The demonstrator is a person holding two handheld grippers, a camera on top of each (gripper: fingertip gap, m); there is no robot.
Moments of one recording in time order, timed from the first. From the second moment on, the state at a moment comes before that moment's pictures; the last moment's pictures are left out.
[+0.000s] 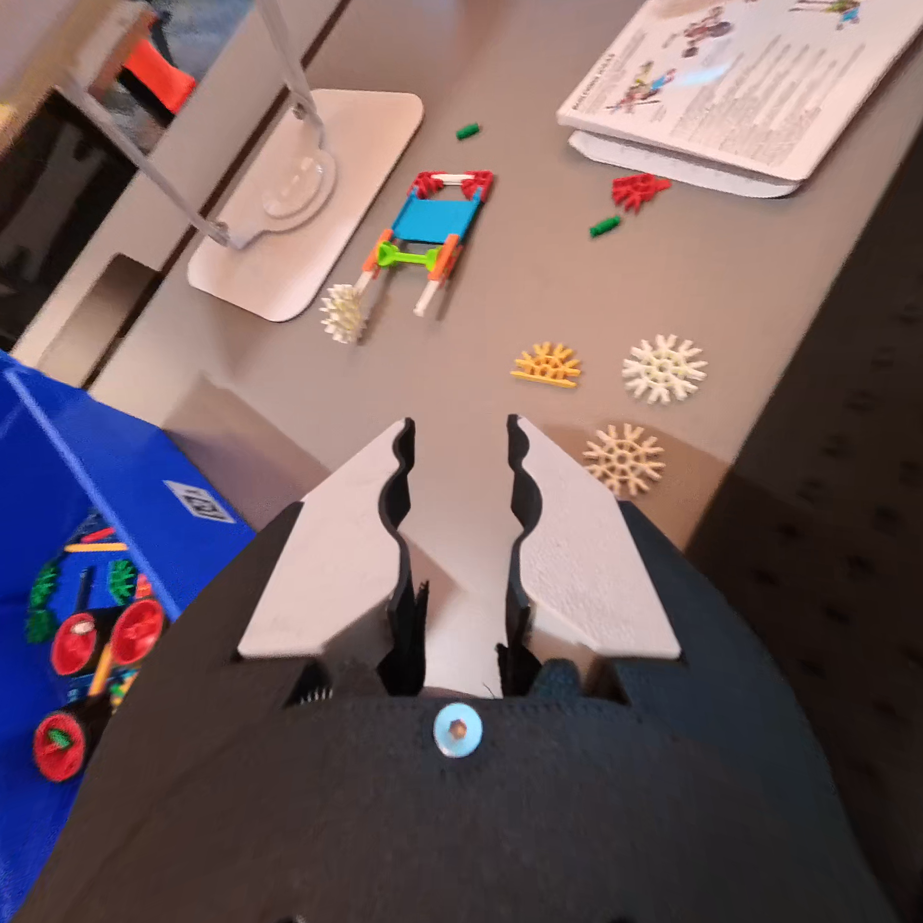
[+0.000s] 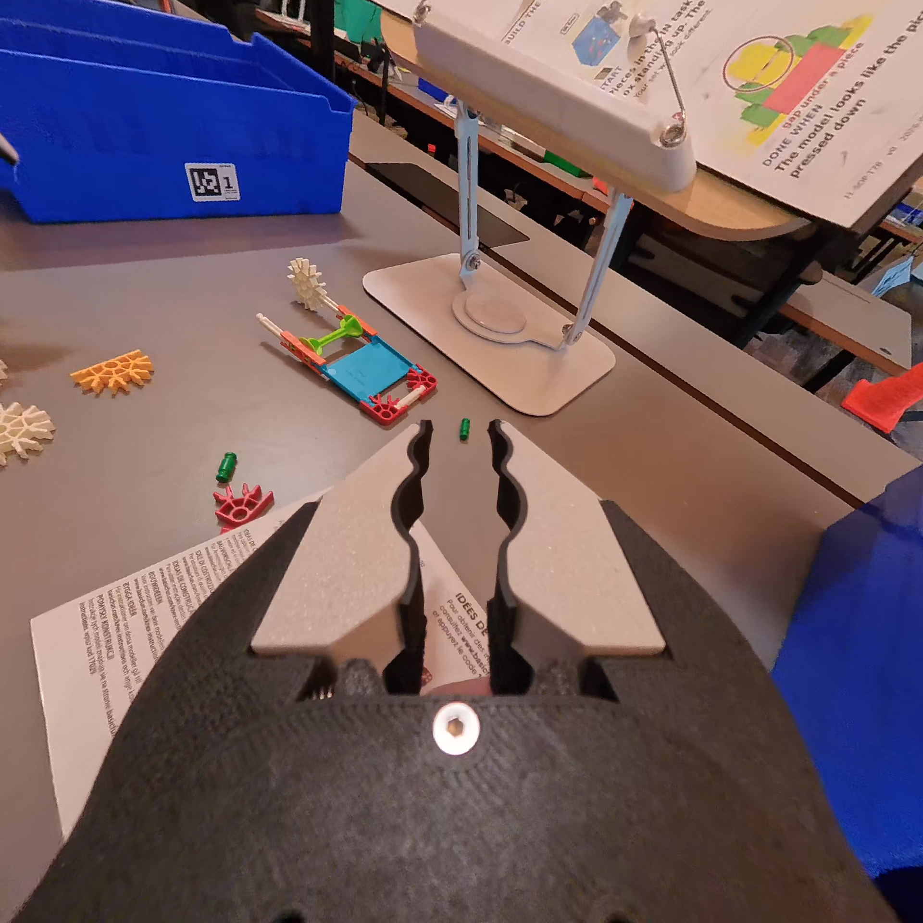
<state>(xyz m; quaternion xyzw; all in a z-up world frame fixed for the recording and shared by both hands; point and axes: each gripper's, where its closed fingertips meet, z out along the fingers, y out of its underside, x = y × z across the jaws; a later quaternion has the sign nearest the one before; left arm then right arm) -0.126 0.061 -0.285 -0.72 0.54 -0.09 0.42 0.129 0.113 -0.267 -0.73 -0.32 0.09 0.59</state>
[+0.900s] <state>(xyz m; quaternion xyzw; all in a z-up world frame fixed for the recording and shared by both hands) -0.072 0.061 -0.356 -0.71 0.63 -0.15 0.28 0.117 0.112 -0.272 -0.73 -0.35 0.06 0.58</state>
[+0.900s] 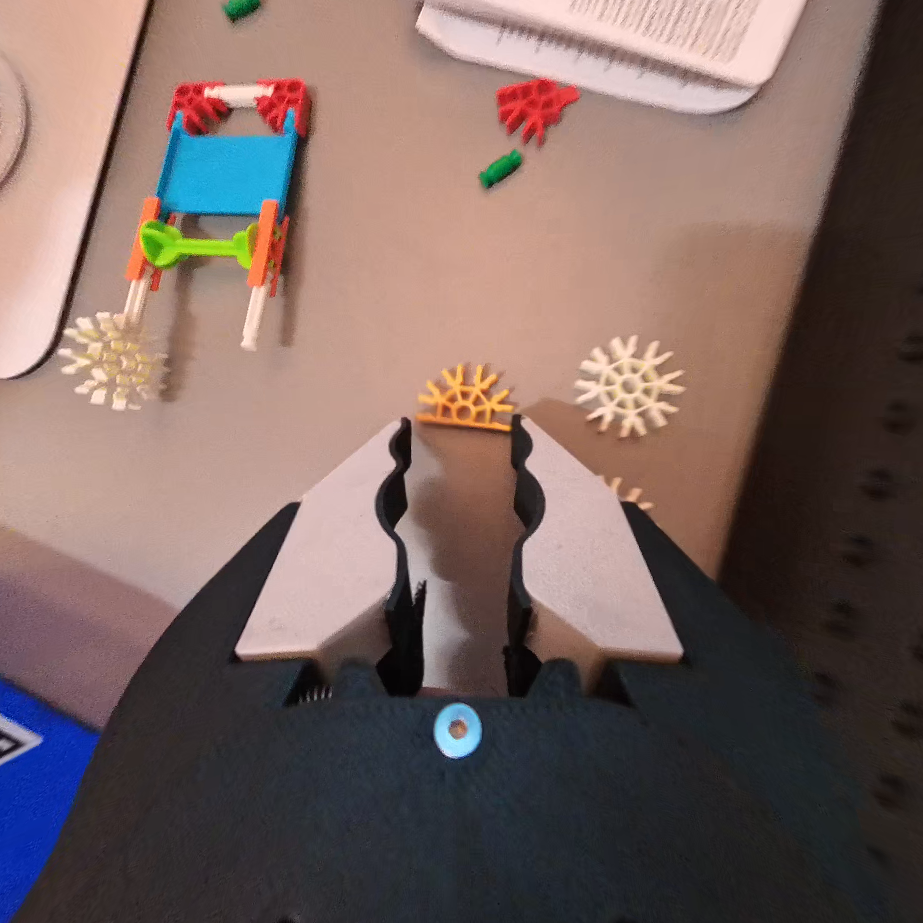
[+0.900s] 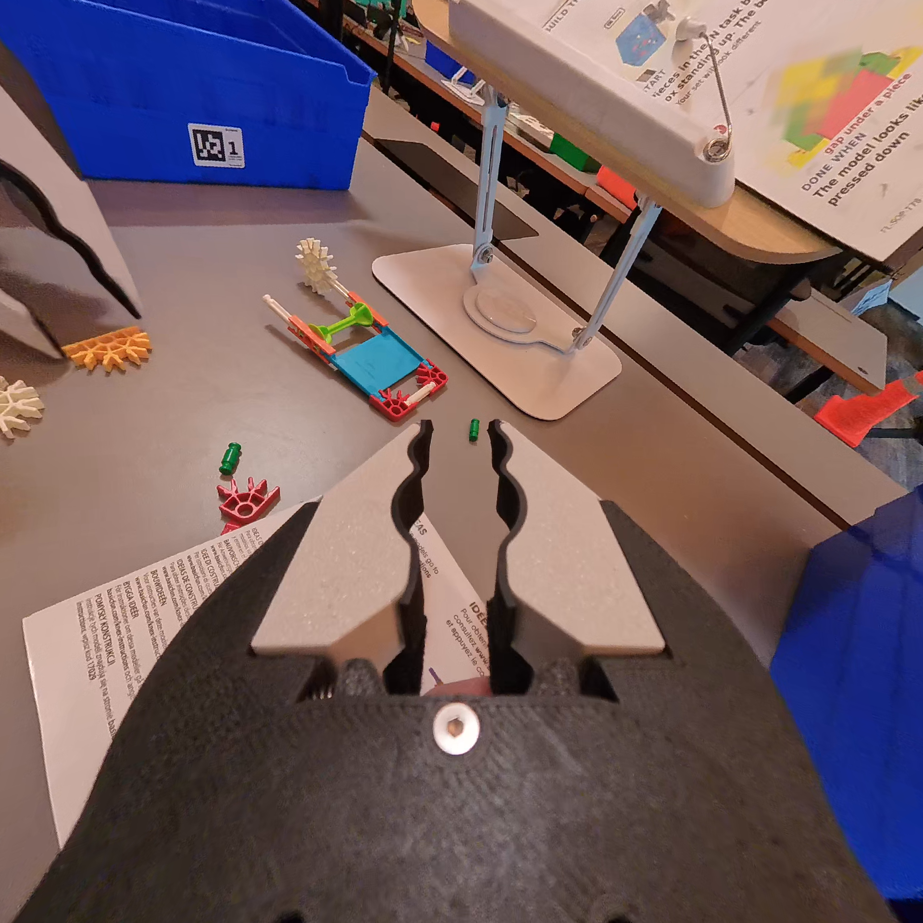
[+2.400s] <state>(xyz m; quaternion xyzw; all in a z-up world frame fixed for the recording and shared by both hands) -0.063 0.086 -0.358 -0.73 0.57 -0.18 0.33 -0.030 0.084 -0.333 -0.82 -0.41 0.16 0.37</state>
